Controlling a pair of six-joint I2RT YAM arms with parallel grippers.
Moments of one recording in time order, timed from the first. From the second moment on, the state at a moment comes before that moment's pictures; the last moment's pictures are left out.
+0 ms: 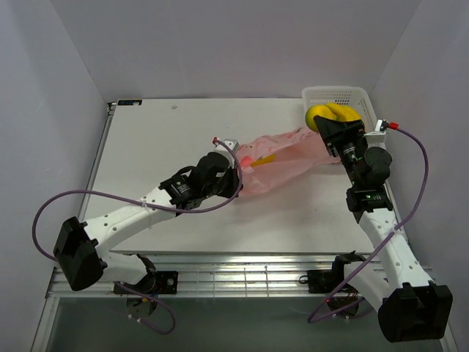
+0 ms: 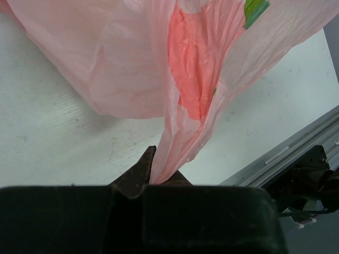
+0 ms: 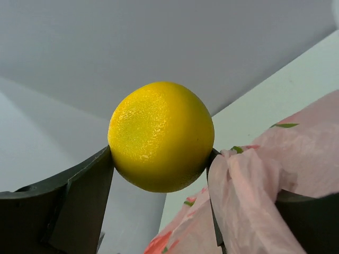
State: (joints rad) left arm -0.89 1.26 1.03 -0.36 -0.14 -0.55; right arm 0.13 0.90 0.71 0.37 -0.22 1.08
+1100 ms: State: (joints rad) left arm -0.94 1.56 1.18 -0.21 -0.02 -0.50; right arm -0.21 1.42 0.76 0.43 -0.15 1.46
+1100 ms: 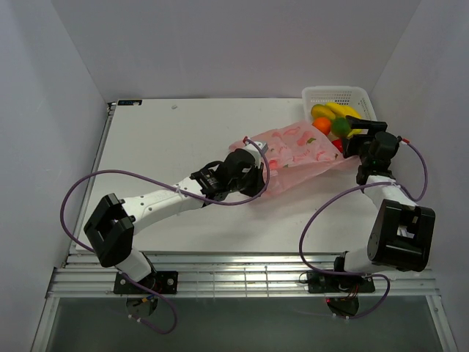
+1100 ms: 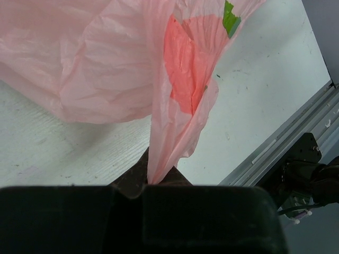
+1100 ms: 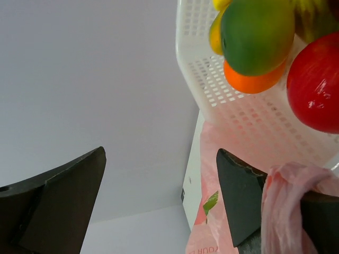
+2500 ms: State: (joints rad) left arm -0.94 1.27 1.14 -0.26 -0.24 -0.64; right arm 0.48 0.87 0.93 -0.40 -0.43 0.43
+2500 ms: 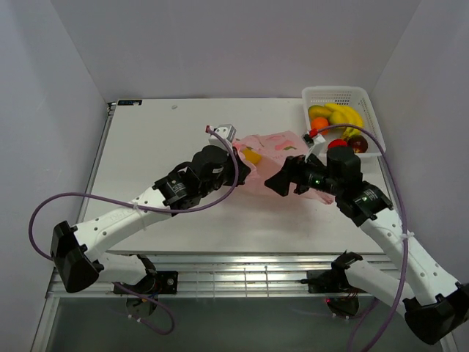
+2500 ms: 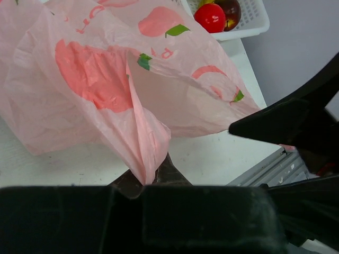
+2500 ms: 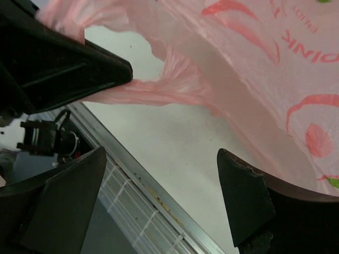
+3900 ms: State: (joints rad) left arm -0.96 1.18 1.02 -0.35 0.04 -0.68; right arm 0.77 1.39 0.53 0.68 0.08 0.16
